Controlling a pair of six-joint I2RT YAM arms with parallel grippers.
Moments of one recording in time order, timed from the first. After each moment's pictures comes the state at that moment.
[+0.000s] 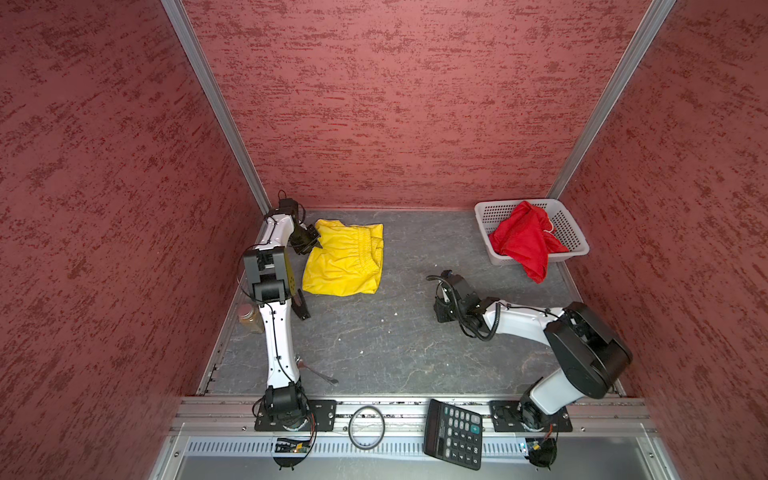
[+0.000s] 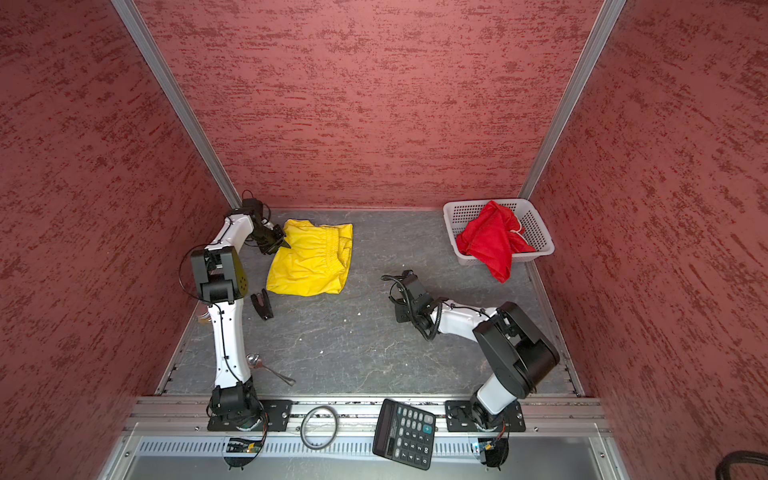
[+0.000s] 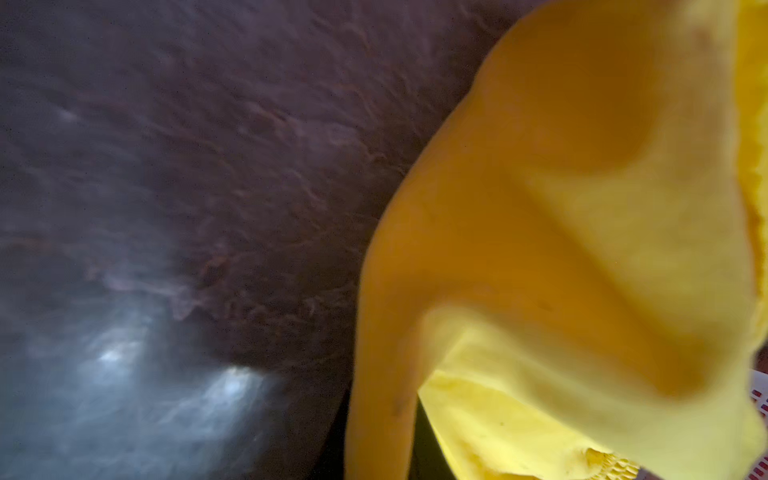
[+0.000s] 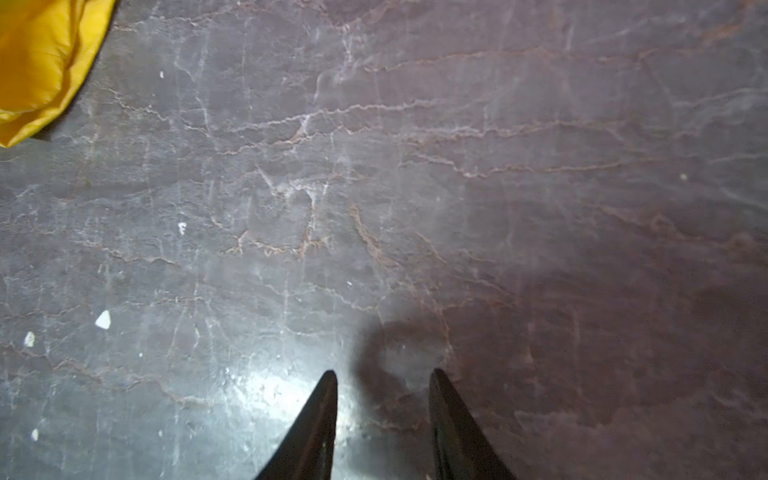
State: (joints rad) left arm 0.17 2.52 2.22 -1.04 0.39 -0.48; right arm 0.61 1.61 0.72 -0.06 0.04 0.45
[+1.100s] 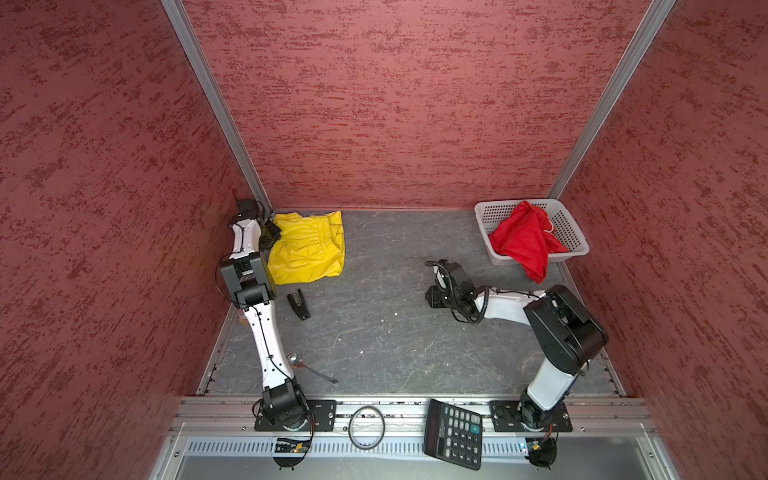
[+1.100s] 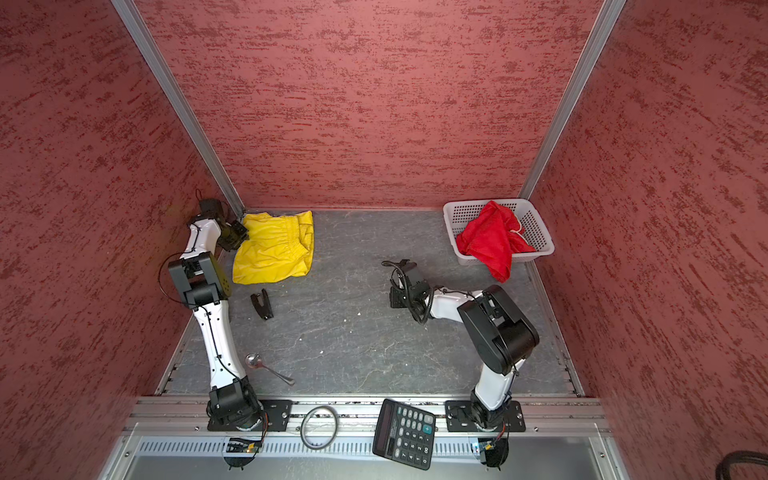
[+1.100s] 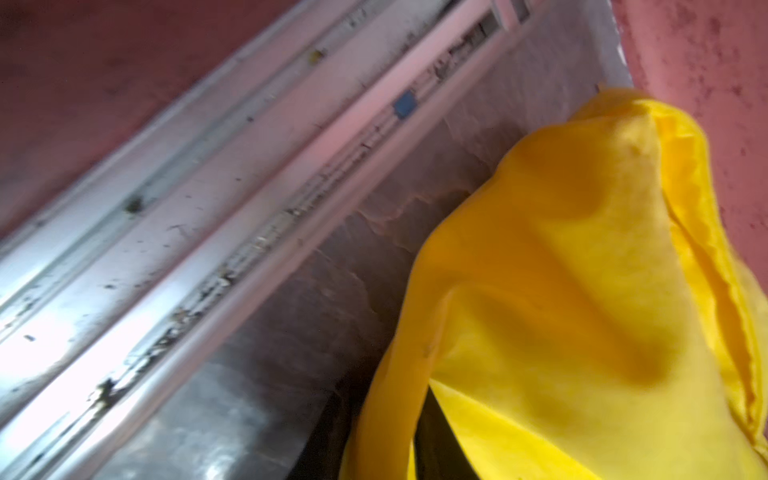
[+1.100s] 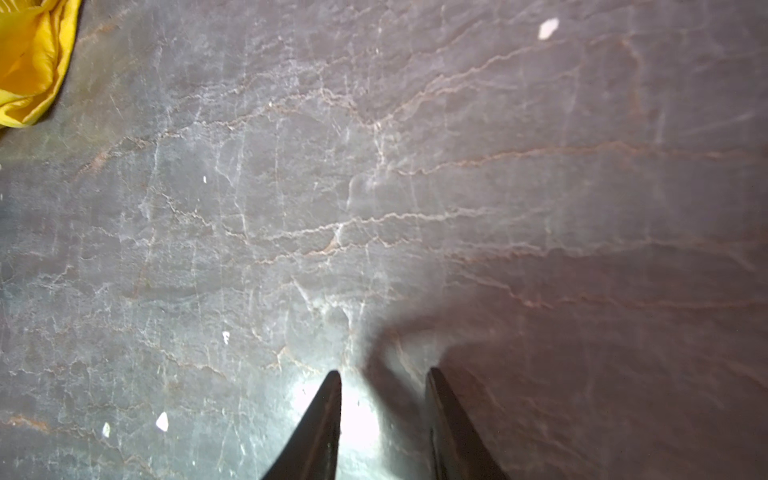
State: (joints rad) left arm 0.39 2.61 2.39 -0.88 0.15 -0.57; right arm 0.54 1.76 0.84 0.04 -0.11 0.51
